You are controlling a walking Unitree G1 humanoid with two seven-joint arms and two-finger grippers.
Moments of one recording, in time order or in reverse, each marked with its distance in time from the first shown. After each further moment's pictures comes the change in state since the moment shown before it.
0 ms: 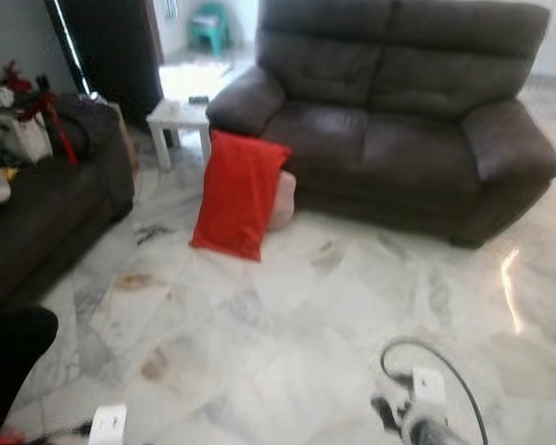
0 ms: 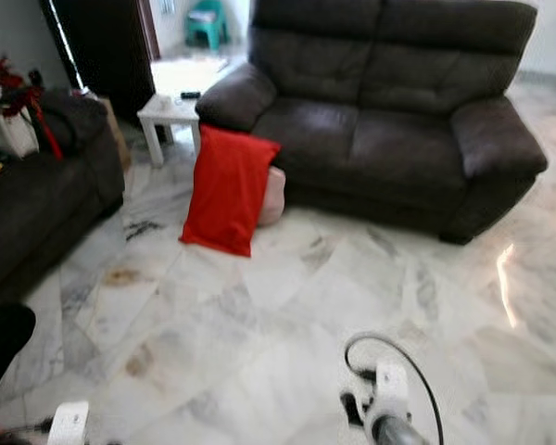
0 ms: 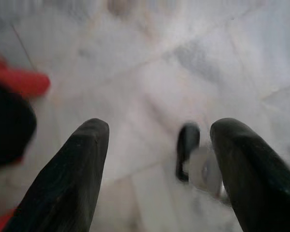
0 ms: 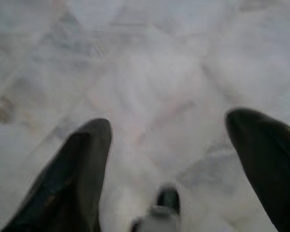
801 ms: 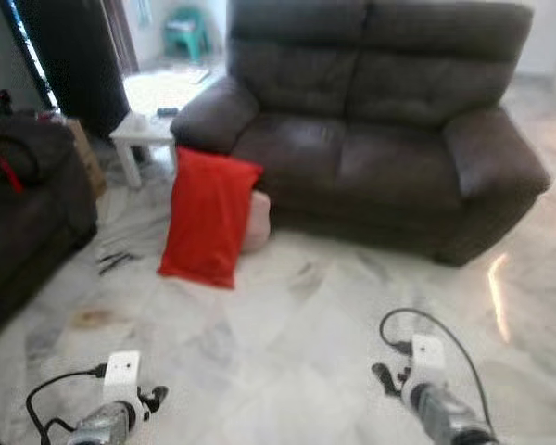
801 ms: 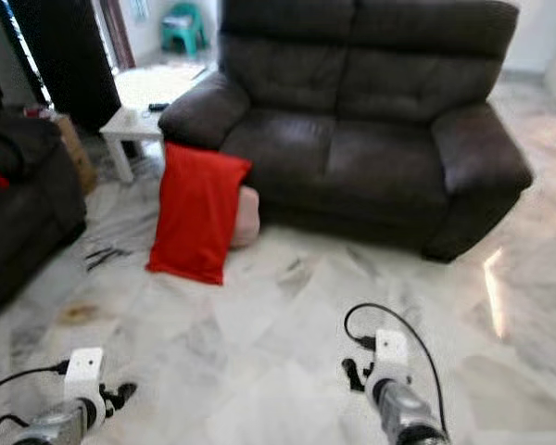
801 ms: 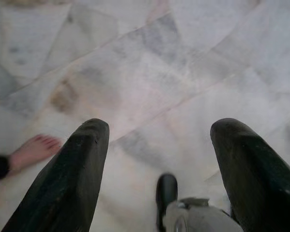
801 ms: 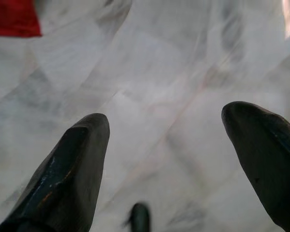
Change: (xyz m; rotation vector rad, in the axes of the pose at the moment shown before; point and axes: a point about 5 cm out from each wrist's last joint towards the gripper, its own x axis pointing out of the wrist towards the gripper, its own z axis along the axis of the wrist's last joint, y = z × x) left arm 0.009 -0.019 0.059 0.001 -0.107 -0.055; right arm 0.002 -0.003 0.049 -0.068 -0.080 -0.010
